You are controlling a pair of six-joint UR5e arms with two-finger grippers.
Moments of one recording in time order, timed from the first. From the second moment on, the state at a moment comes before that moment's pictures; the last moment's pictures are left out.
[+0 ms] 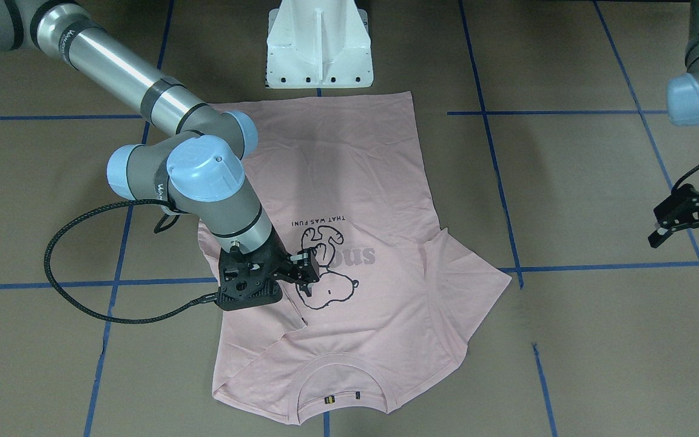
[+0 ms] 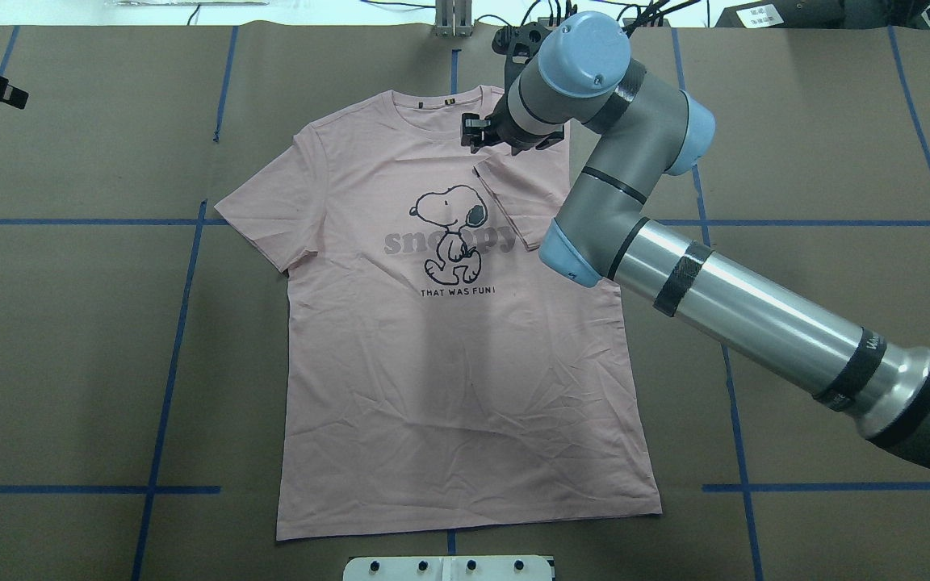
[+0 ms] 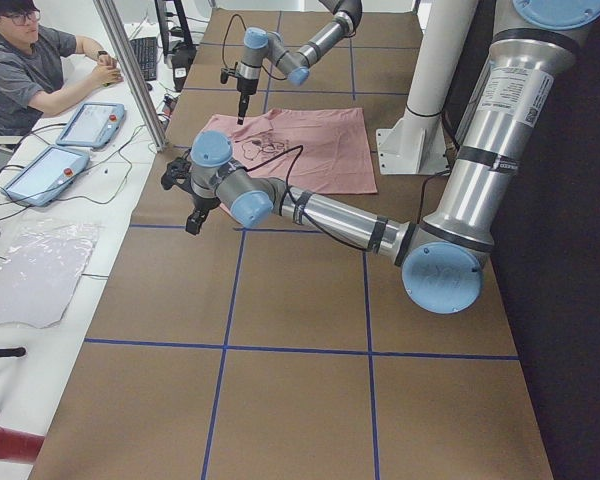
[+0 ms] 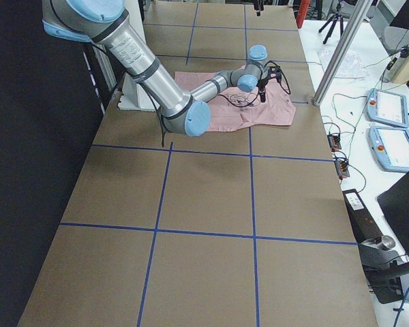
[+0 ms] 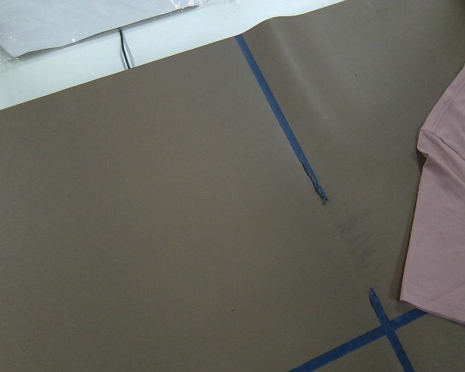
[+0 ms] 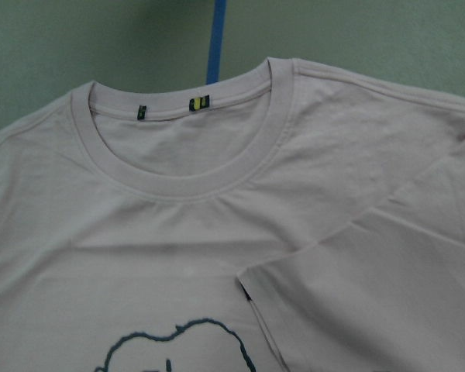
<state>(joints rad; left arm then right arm) -1.25 -1.87 -1.57 -2.10 -2.26 -0.53 0.76 -0.71 1.21 -1.13 1.97 1.11</state>
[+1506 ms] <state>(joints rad) -0.74 -1.97 -1.40 -2.25 -1.63 -1.24 0.89 -1.01 1.71 -1.65 2.06 0.86</state>
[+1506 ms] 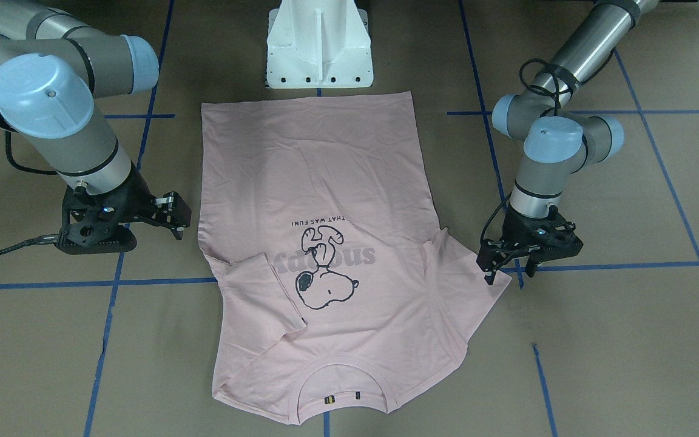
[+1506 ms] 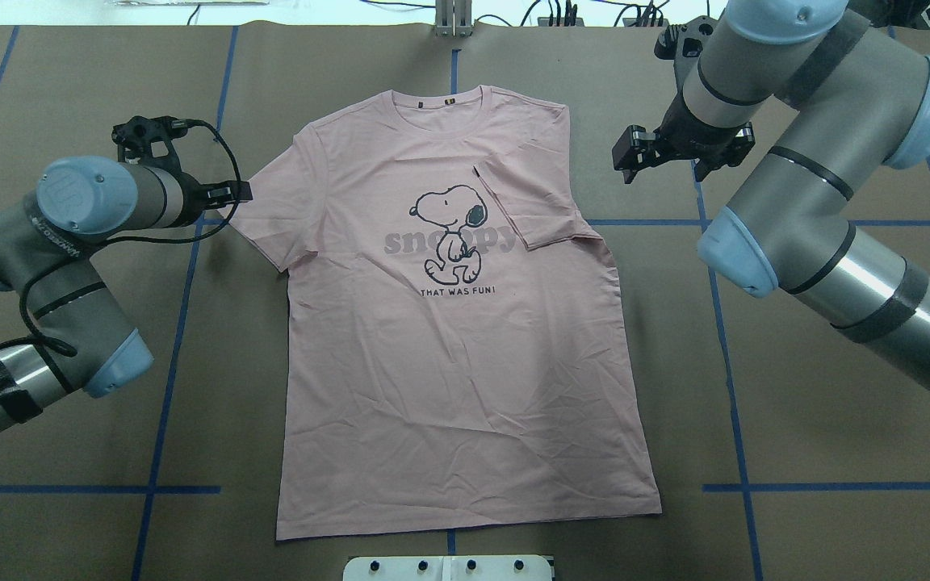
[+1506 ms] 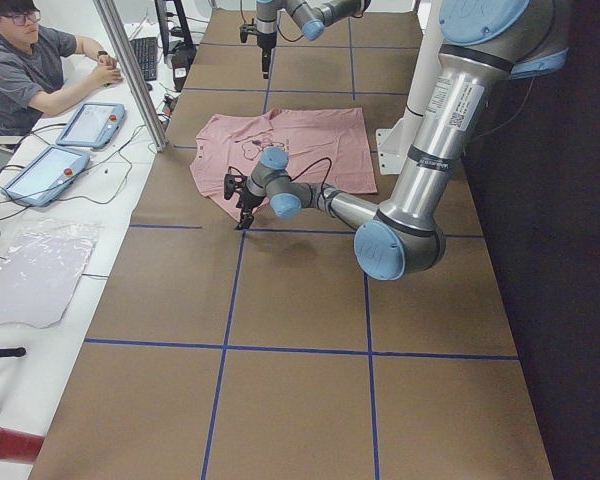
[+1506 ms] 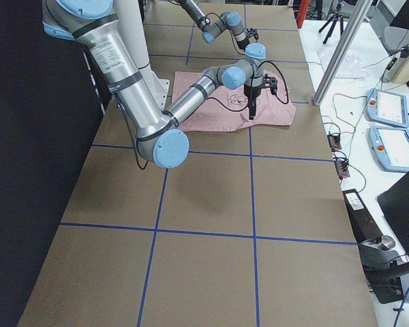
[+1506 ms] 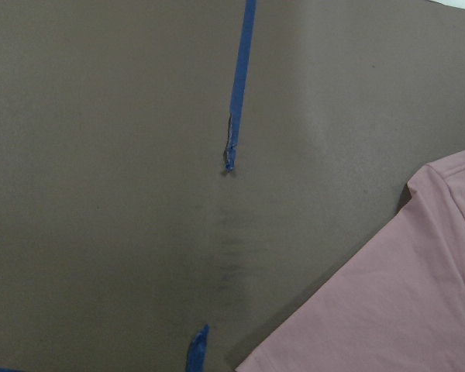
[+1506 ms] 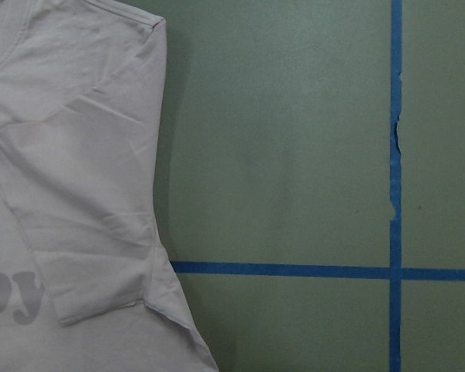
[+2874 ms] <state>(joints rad) -0.74 -1.97 -1.40 -2.24 -1.63 -1.24 0.89 -1.01 1.71 -1.65 2.06 0.87</state>
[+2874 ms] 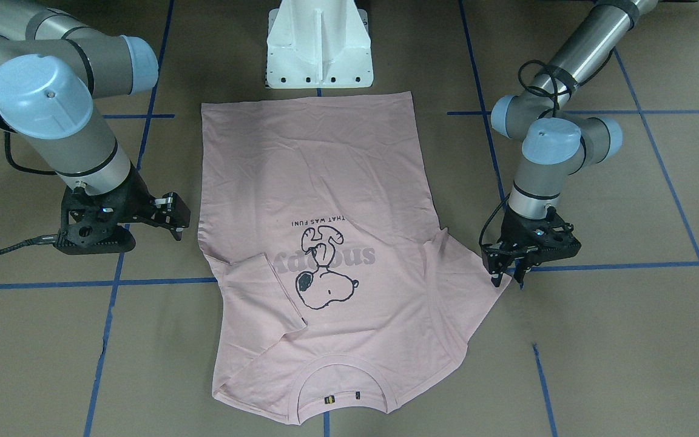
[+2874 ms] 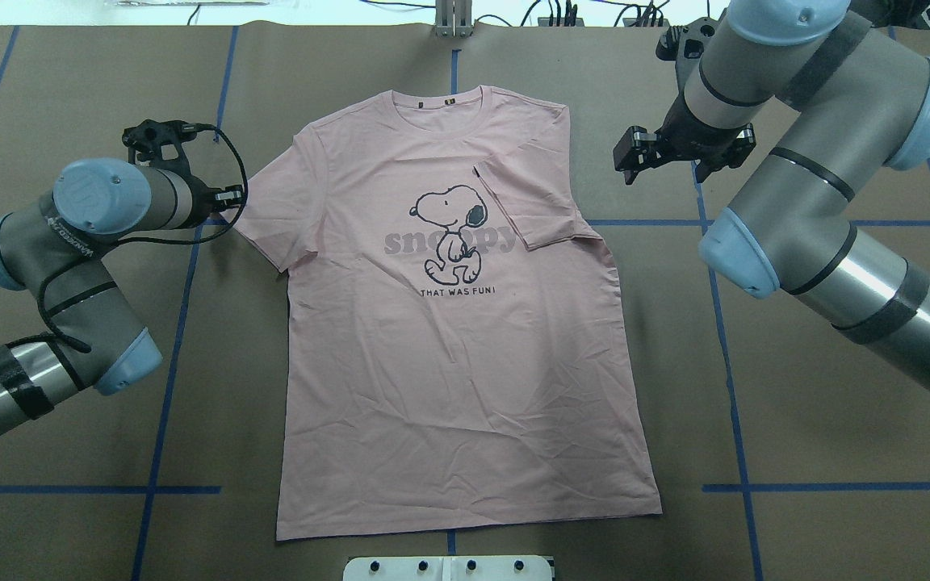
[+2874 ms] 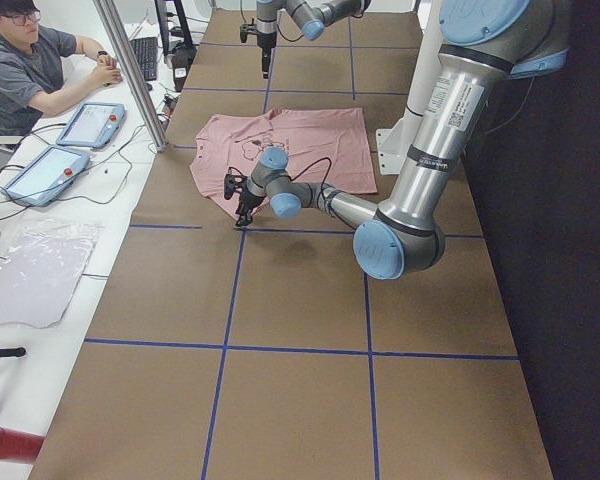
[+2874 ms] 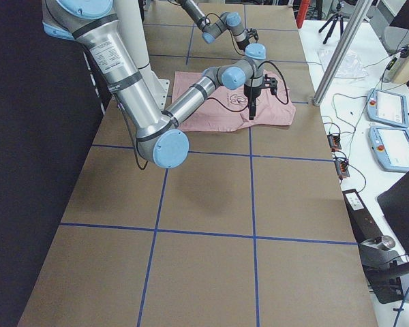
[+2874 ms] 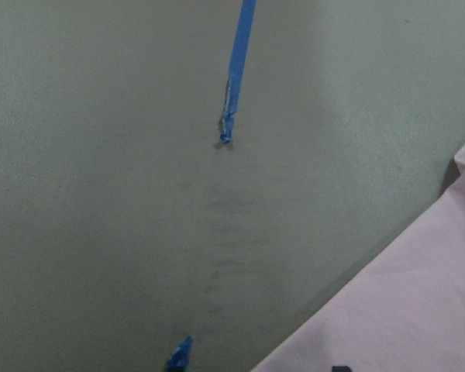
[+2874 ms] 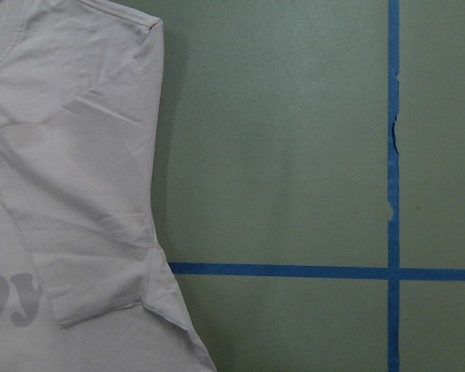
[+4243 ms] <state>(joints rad) -0.71 -2.28 -1.43 -1.92 -1.72 -1.40 0.89 -1.01 1.71 -1.65 2.06 0.87</state>
